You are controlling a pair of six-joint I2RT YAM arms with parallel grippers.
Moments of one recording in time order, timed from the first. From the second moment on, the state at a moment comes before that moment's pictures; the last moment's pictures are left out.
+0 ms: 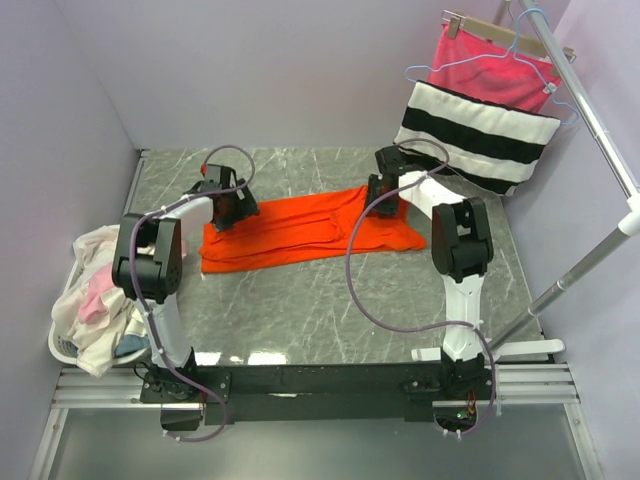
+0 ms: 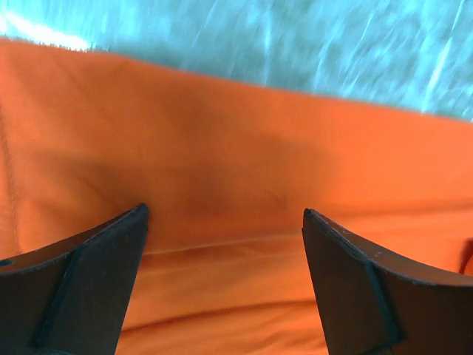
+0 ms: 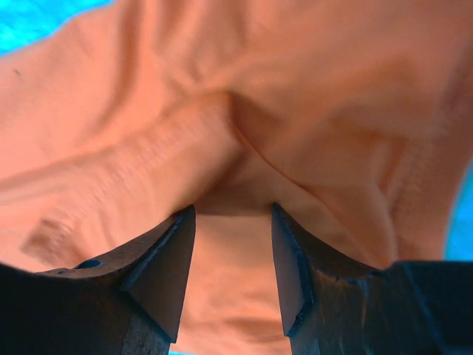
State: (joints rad) left arm -0.15 1.93 1.27 -0.25 0.02 -0.60; right arm 0.26 2.17 1.68 -0.59 0.00 0.44
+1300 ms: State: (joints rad) left arm -0.54 1.45 1.25 -0.47 -0.06 -0.60; right arm 0.29 1.93 1.77 -0.53 -0.12 0.27
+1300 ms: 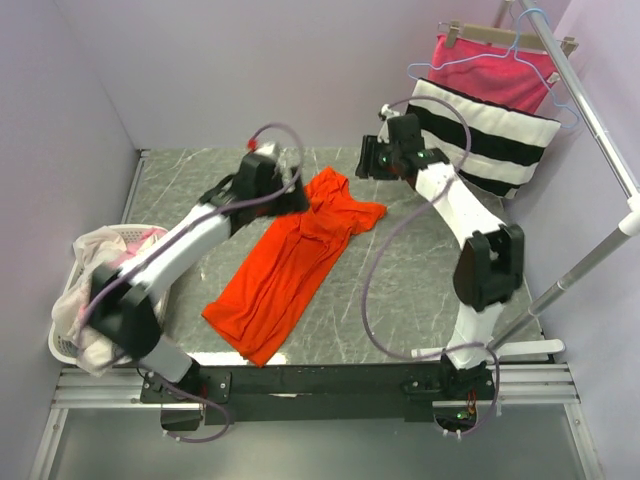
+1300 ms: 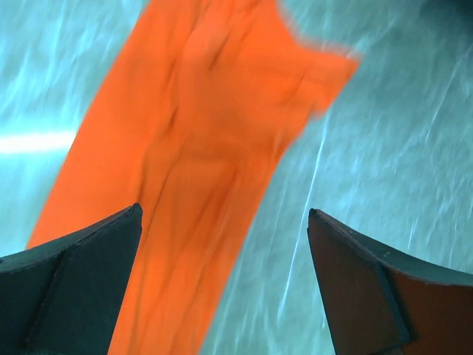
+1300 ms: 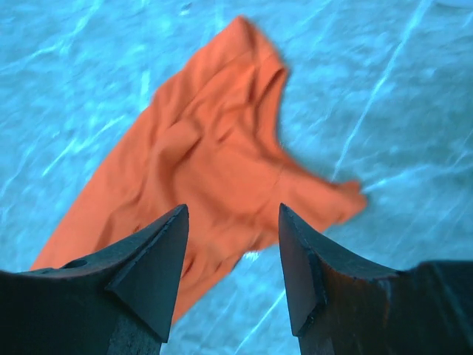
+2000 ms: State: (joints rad) left arm -0.51 2.40 2.00 -0.30 0.48 -0.42; right arm 0.45 1.58 1.07 -0.43 -0.21 0.38
